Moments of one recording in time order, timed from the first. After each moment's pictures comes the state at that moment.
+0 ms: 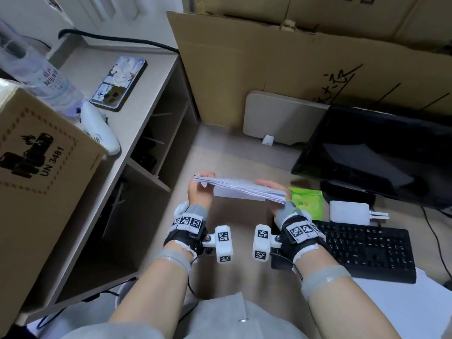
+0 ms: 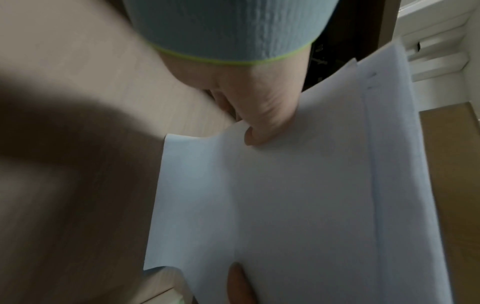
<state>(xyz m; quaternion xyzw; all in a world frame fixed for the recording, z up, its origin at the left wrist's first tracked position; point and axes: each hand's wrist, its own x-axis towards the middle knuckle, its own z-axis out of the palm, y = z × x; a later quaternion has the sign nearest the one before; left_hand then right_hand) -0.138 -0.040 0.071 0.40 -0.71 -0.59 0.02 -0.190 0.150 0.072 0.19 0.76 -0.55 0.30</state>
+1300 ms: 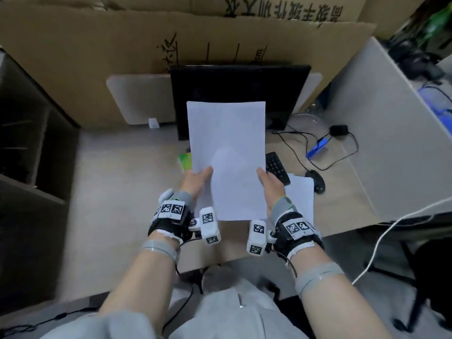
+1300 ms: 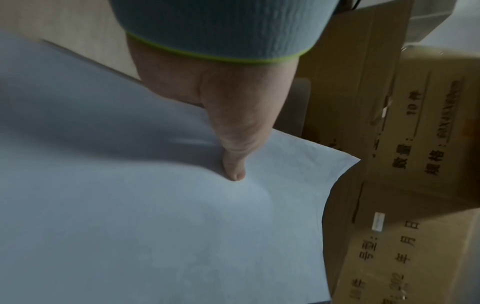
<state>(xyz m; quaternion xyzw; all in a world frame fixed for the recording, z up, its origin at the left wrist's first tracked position) -0.061 0.185 0.109 0.21 -0.67 -0.68 -0.21 -0.001 0.372 0.140 0.40 0.65 -0.65 0.04</state>
